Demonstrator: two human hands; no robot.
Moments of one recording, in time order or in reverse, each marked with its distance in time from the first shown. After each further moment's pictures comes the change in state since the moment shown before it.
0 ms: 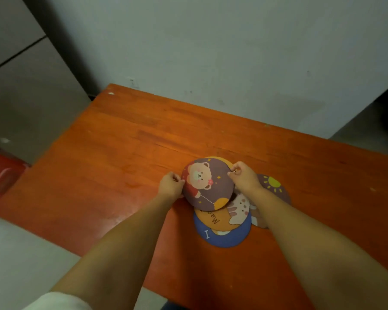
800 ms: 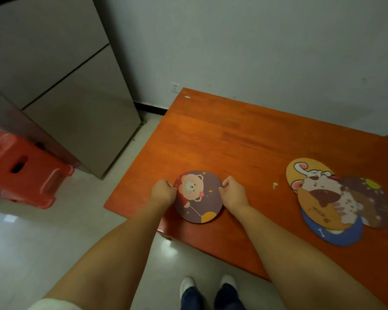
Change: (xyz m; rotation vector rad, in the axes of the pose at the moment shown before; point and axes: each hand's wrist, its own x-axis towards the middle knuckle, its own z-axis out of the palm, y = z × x) left_hand 0.053 -0.117 -0.299 0.336 0.104 0.008; right_hand -0.063 -0.160 0.289 -0.127 0.055 -0.028
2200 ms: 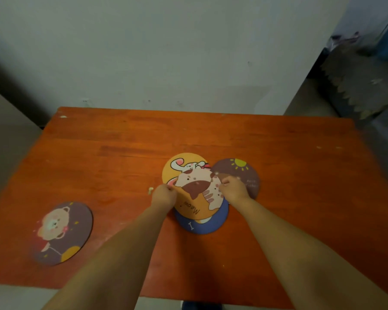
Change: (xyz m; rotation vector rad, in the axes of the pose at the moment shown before) left_hand -0.114 0.223 0.270 0.114 -0.182 0.138; right_hand 0.017 0.259 -0.255 0.154 0.073 0.251
